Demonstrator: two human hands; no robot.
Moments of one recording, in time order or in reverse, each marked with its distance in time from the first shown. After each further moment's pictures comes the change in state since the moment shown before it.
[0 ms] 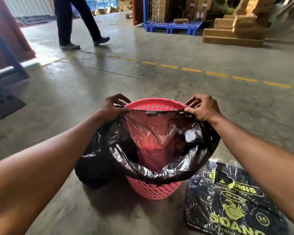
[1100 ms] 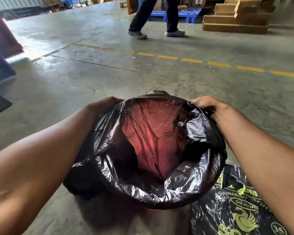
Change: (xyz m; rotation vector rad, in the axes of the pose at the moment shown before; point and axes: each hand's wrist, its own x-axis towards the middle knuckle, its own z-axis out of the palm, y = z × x) left_hand 0.069 -0.018 0.015 -0.530 -0.513 -0.572; right_hand 0.067 0.032 0.033 0.137 -0.602 0.161
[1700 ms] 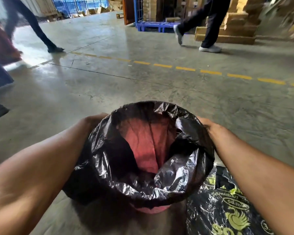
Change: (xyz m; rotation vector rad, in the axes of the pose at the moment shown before) left_hand -0.012 -0.031 -0.014 0.412 0.257 0.094; right_hand -0.040 0.029 0.028 0.693 -0.049 0.164
